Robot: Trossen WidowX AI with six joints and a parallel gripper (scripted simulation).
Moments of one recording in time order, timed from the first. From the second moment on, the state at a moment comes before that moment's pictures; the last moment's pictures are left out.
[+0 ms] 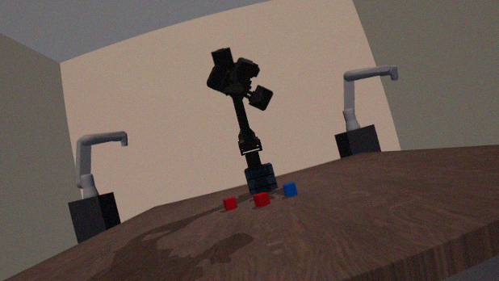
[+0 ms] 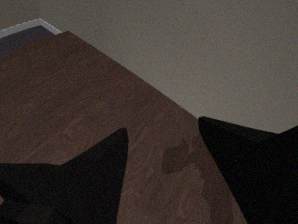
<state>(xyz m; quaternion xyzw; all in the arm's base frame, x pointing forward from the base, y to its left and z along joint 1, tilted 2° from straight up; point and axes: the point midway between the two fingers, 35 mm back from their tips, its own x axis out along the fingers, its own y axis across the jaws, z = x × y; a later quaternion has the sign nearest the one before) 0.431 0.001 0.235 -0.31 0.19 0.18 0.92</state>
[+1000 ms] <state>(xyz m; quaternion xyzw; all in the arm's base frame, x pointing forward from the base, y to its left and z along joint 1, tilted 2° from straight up) 0.254 -0.125 0.078 -0.12 0.67 0.09 0.73</state>
